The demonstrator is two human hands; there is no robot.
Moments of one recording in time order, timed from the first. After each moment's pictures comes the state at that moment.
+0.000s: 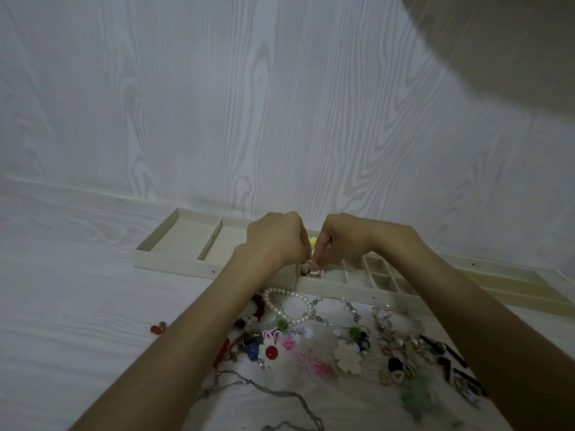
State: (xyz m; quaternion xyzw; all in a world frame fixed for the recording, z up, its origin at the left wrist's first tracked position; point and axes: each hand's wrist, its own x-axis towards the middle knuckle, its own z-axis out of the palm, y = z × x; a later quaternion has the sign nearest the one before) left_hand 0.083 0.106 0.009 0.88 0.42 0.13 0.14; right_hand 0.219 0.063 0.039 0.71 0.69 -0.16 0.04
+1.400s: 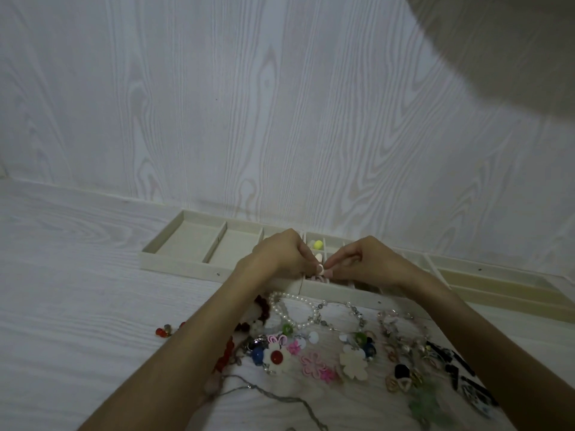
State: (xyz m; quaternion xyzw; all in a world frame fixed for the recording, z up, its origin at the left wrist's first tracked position) left_hand 0.084 0.118 -0.016 0.84 0.38 0.13 0.36; right_hand 0.231 0.021 0.008 0.73 0.60 -0.23 -0.24
